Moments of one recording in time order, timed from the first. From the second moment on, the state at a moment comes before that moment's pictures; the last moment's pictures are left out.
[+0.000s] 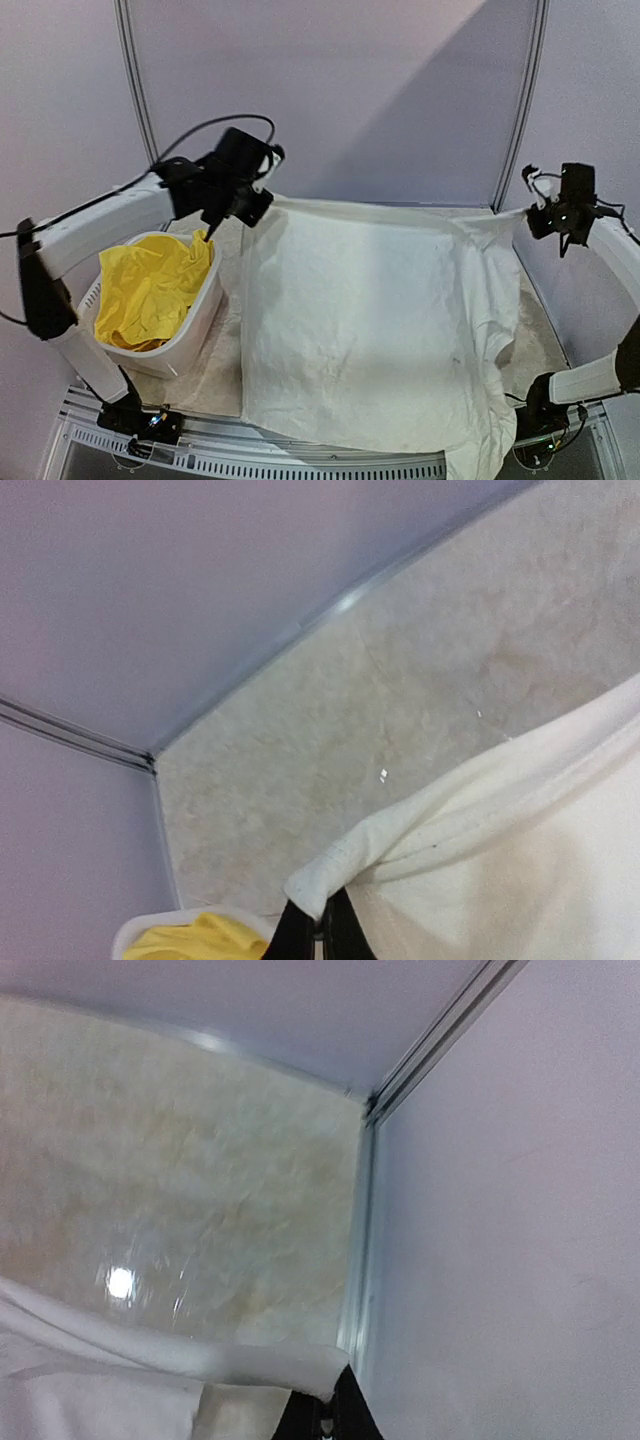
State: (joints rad) left arm -0.77 1.64 1.58 -0.68 -0.62 0.13; right arm -0.14 1.23 1.06 -0.39 0.03 -0.45
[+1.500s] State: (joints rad) left arm -0.52 1.99 1.95 -0.88 -0.31 -0.01; right arm 0.03 1.98 1.84 -0.47 0.28 -0.46
